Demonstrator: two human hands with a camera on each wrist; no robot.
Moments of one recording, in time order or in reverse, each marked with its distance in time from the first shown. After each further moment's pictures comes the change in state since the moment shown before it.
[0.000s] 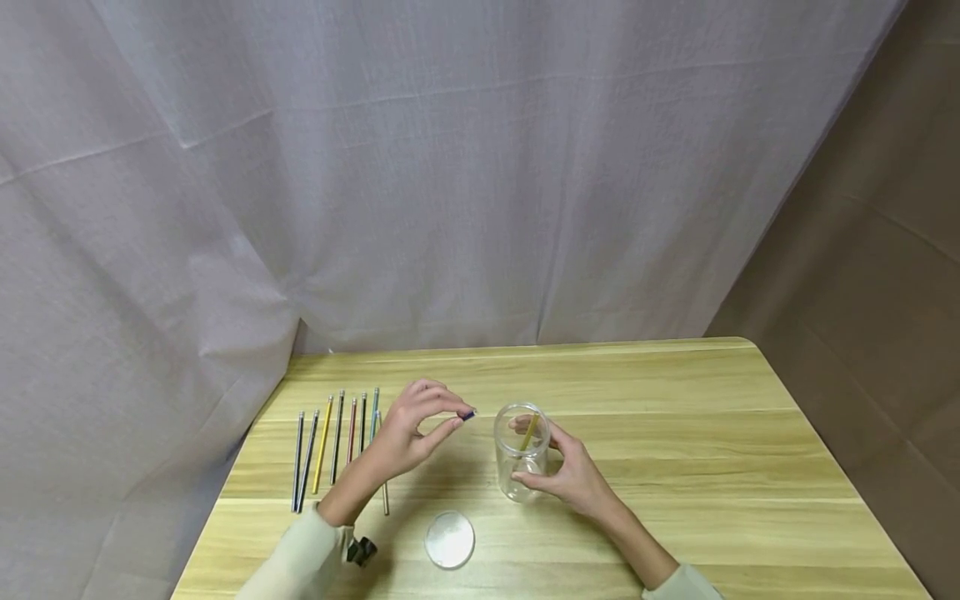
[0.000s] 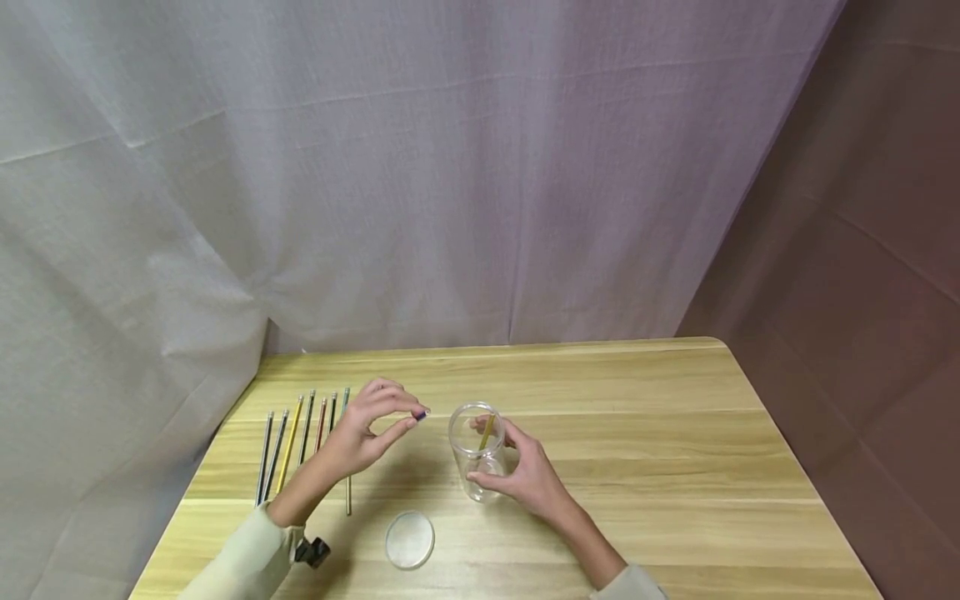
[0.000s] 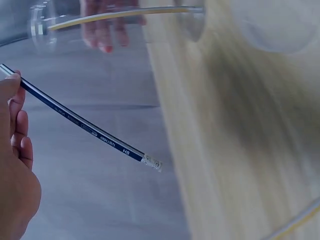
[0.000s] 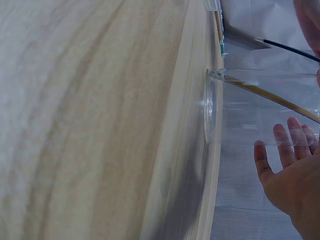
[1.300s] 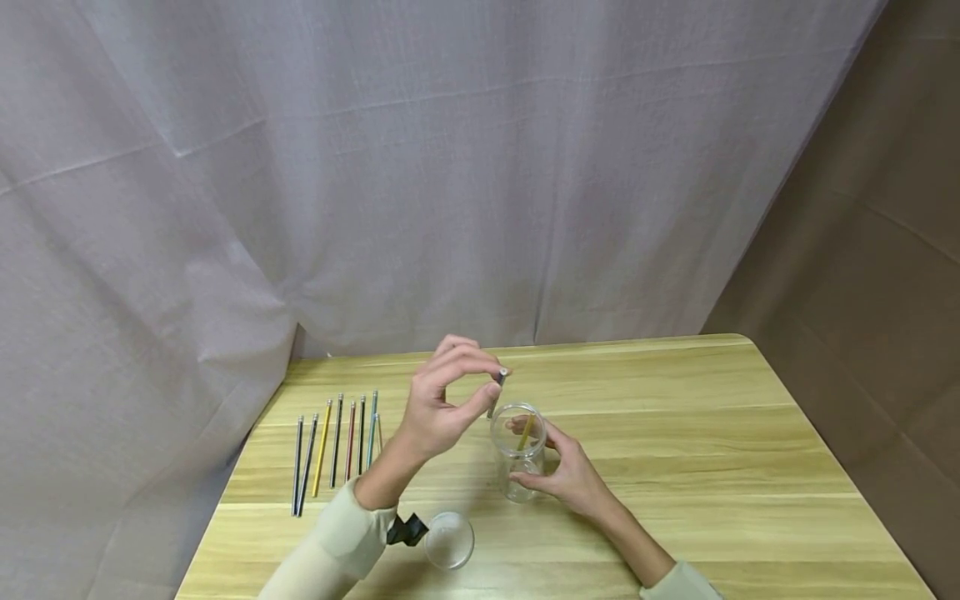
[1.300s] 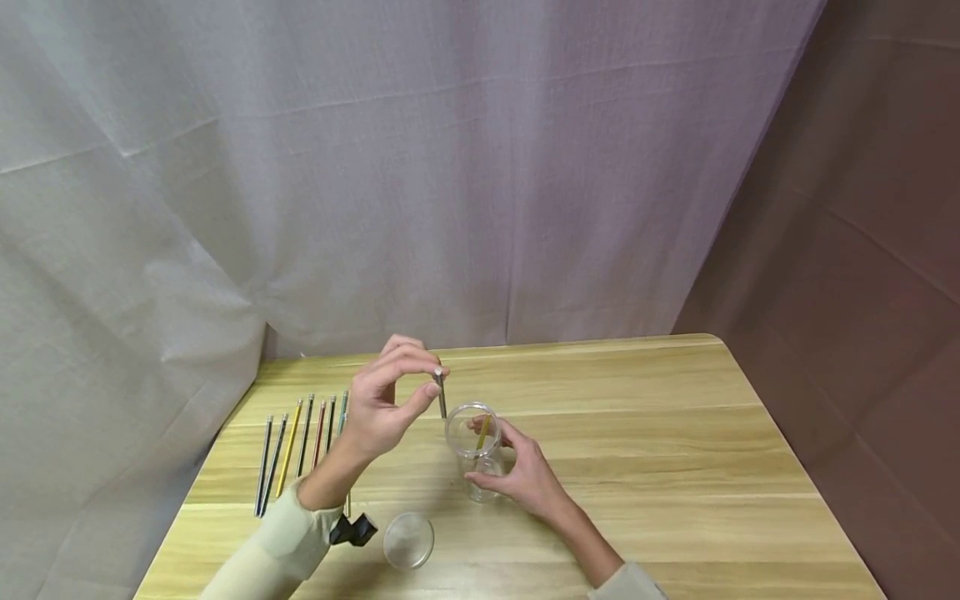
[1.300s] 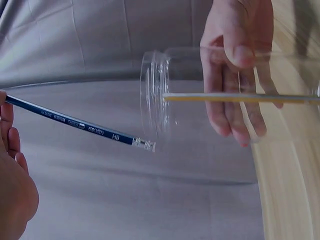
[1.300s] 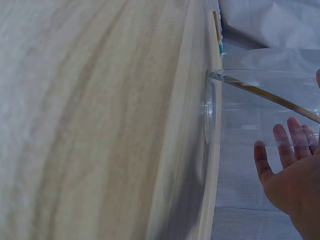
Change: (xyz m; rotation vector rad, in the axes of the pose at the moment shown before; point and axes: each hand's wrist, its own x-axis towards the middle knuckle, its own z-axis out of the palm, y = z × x) left_hand 0.092 0.064 0.008 -0.278 0.289 0.197; right_hand -0.001 -0.002 0.000 0.008 0.002 -0.020
